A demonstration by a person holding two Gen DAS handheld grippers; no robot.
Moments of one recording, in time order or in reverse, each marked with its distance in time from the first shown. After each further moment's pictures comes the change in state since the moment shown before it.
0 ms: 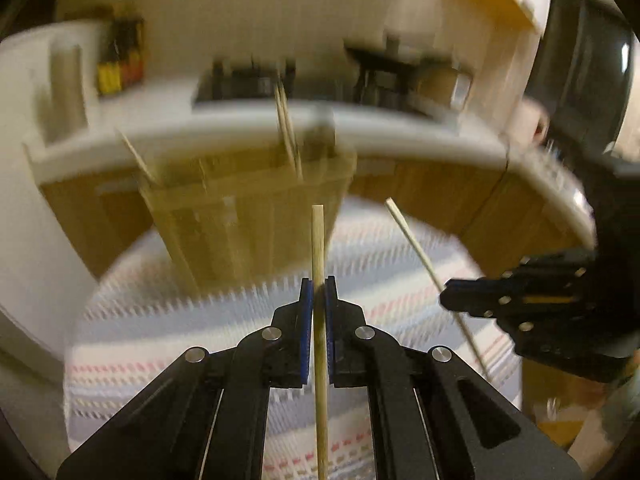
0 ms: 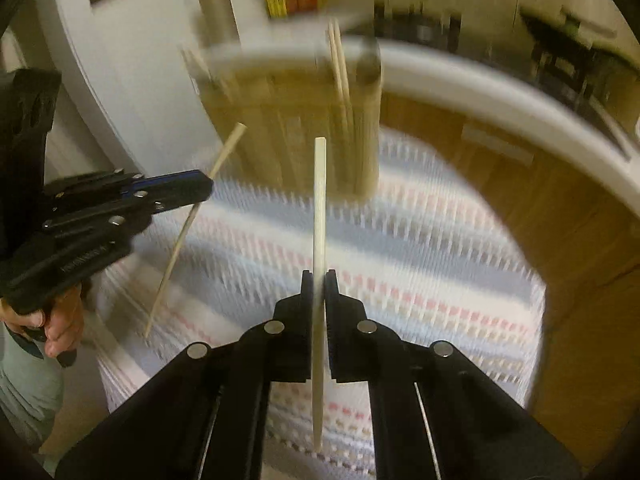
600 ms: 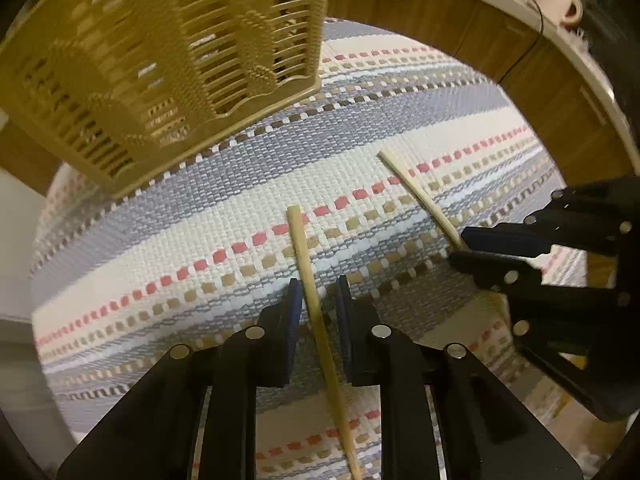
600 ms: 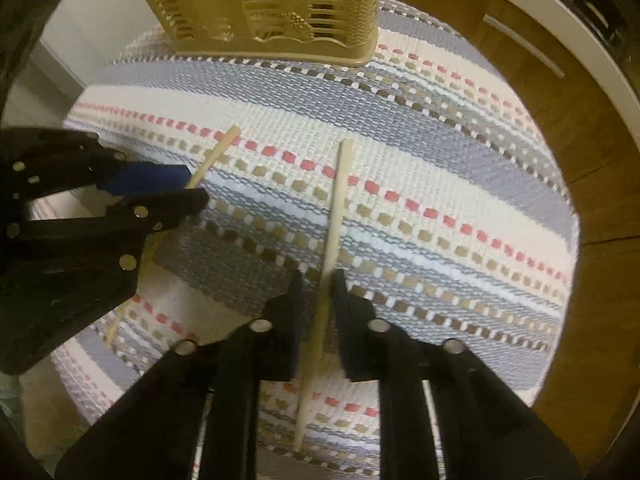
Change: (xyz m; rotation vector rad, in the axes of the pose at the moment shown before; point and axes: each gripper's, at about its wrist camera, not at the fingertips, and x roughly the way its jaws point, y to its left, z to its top) left arm 0.141 -0.013 -0.061 0.139 0.576 0.097; right arm 0.125 0.004 -0.042 -0.008 0.442 -0.100
